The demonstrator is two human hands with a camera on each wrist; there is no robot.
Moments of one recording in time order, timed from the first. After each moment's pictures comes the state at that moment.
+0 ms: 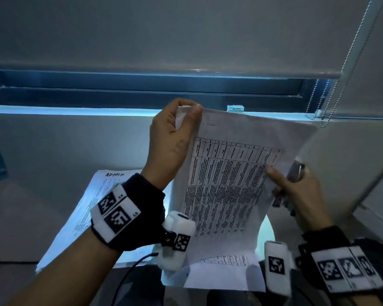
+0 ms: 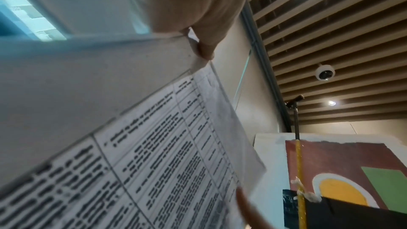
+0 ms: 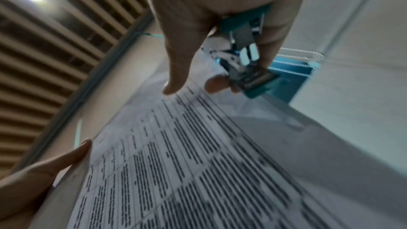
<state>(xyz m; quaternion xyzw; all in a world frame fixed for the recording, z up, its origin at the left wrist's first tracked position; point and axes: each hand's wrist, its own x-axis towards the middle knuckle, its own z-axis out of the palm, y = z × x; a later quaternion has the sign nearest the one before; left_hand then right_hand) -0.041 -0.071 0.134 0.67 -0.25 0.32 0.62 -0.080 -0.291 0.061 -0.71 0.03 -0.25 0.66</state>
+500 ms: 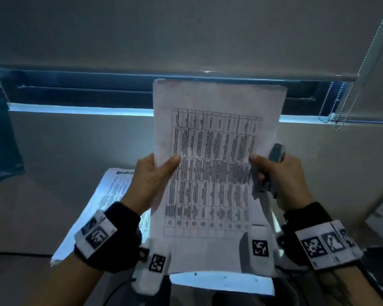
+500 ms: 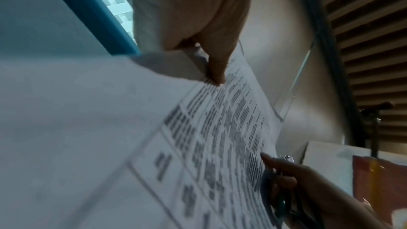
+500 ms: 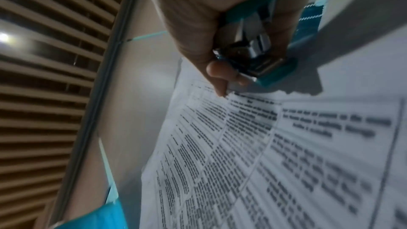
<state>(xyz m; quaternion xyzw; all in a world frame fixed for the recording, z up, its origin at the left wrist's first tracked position) -0.038 -0.012 0.068 0.66 -0.12 0.11 0.74 -0.053 -0.250 0.083 -0.68 -0.01 -0.22 0.70</state>
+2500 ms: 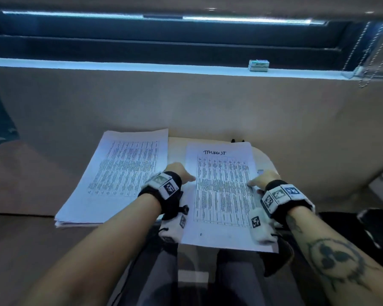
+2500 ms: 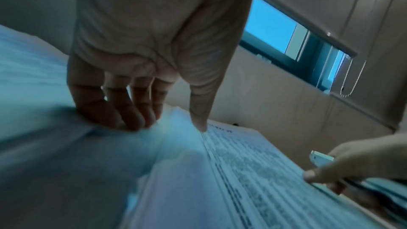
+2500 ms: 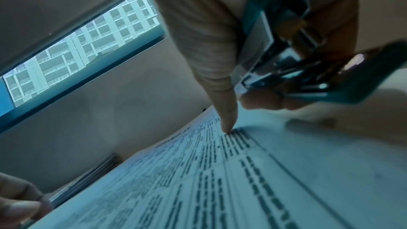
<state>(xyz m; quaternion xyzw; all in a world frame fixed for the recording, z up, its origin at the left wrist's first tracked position) 0.028 -0.043 -0.041 0.95 0.05 -0.18 0.23 0.008 -0.265 -0.049 -0.89 0.29 0.12 0.33</state>
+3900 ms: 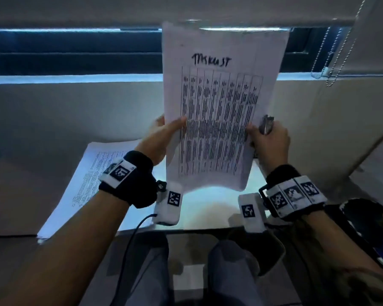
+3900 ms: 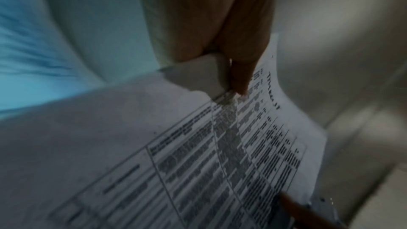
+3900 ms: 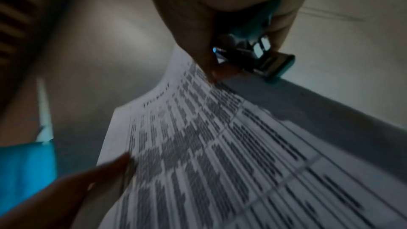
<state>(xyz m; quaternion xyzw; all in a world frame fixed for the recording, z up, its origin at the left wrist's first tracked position) 0.009 -0.051 0.058 0.63 -0.13 -0.03 0.76 -0.022 -0.267 0.036 -0.78 0.11 -0.32 0.53</state>
